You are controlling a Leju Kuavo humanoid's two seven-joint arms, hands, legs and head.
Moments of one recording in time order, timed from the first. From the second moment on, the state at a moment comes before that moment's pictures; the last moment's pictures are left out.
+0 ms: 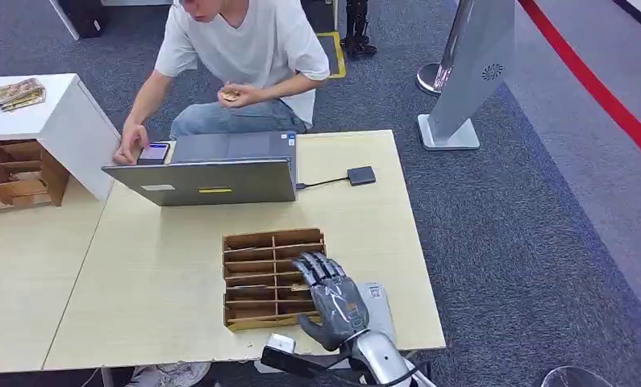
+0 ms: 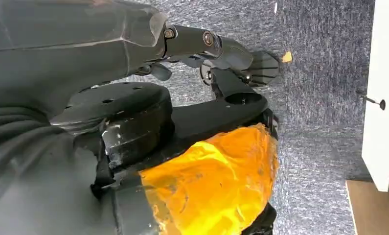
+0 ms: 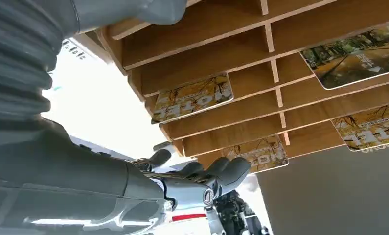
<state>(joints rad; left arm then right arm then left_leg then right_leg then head) -0.08 -0.11 -0.30 -0.23 0.32 0.17 -0.17 -0.20 -0.02 0.85 -1.18 1.04 -0.43 0.06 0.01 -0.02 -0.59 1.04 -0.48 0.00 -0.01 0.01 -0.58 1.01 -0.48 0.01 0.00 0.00</state>
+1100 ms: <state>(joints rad) -0.08 -0.11 -0.30 -0.23 0.31 0.16 -0.17 -0.21 -0.01 0.84 -1.17 1.04 -0.42 0.06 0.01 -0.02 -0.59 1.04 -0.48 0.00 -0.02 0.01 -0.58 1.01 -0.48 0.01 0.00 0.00</state>
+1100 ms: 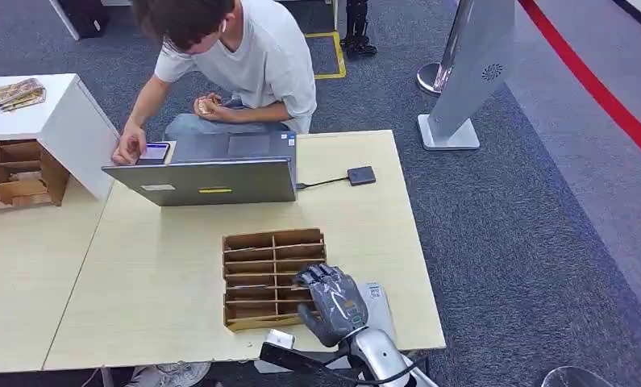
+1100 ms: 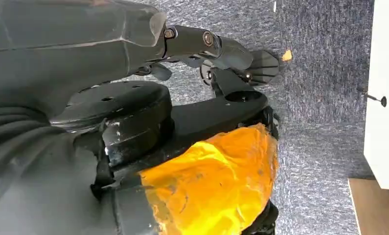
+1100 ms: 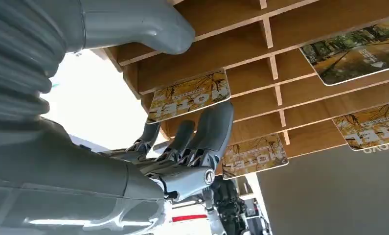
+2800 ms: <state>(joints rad) -0.08 -0.11 -0.30 -0.23 0.31 0.16 -0.18 -0.20 0.01 0.84 -1.24 1.09 -0.59 -0.02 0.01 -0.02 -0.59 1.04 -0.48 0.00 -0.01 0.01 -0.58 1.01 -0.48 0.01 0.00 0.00</state>
